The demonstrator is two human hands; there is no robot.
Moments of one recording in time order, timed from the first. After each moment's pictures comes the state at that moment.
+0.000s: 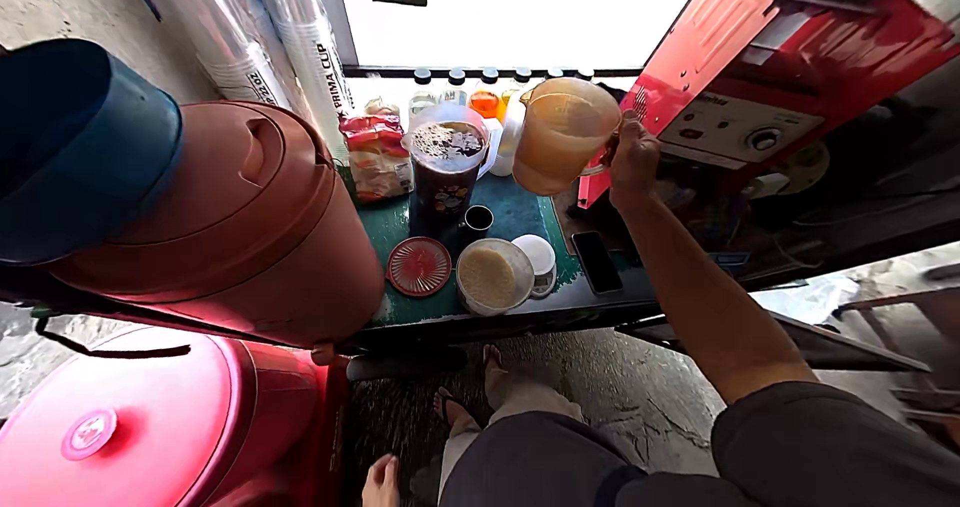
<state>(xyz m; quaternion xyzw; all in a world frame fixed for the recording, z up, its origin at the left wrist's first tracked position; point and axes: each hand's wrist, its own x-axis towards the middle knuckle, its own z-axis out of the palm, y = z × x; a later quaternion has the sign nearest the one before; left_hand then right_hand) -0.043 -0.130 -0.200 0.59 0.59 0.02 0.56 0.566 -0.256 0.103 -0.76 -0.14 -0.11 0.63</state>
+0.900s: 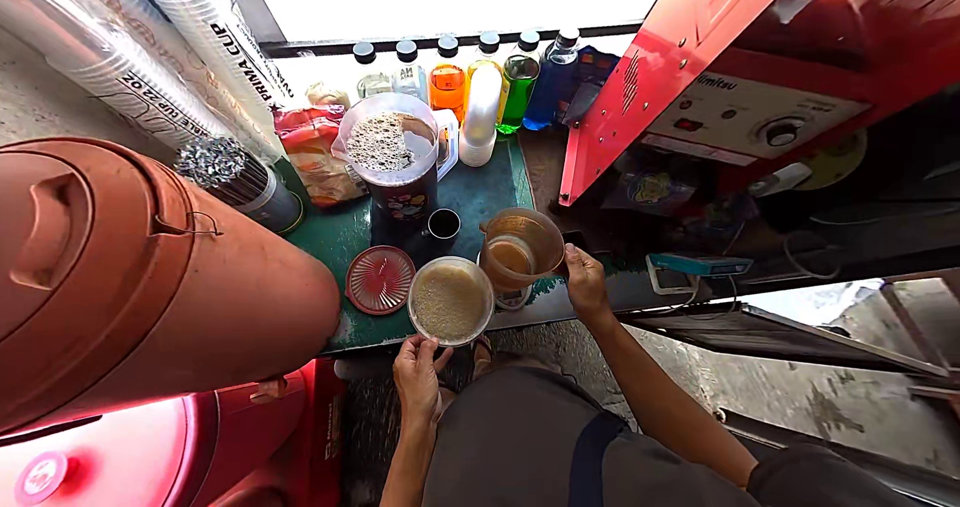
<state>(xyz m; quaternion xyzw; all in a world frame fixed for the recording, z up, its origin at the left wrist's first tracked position) 0.269 -0.155 -0.021 0.44 0.49 0.17 0.73 0.495 -0.342 -0.043 -0.78 -0.07 0.06 0.62</state>
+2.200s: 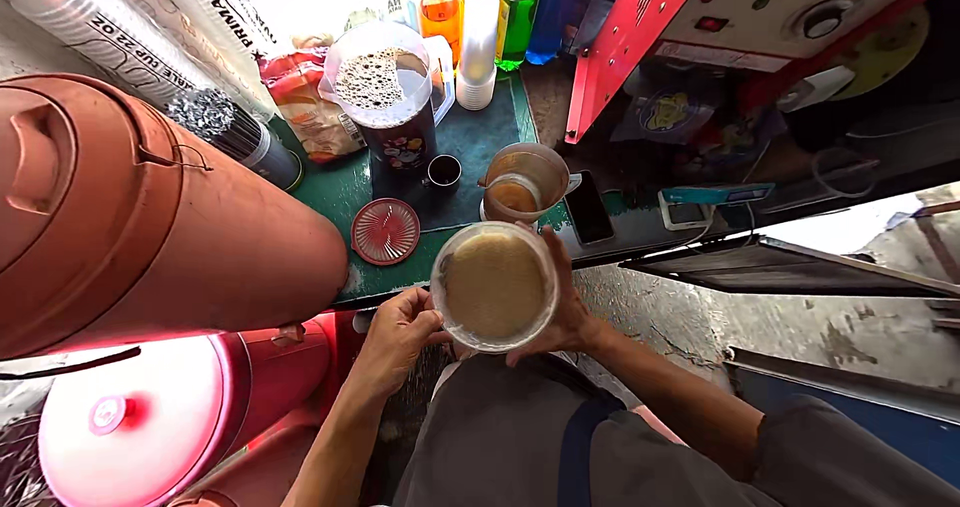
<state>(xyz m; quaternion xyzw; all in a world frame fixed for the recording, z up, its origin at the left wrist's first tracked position) 0.231 -0.115 0.091 0.62 0.27 -0.06 0.73 0.363 -0.337 0.001 -0.64 -0.42 0.08 0.63</state>
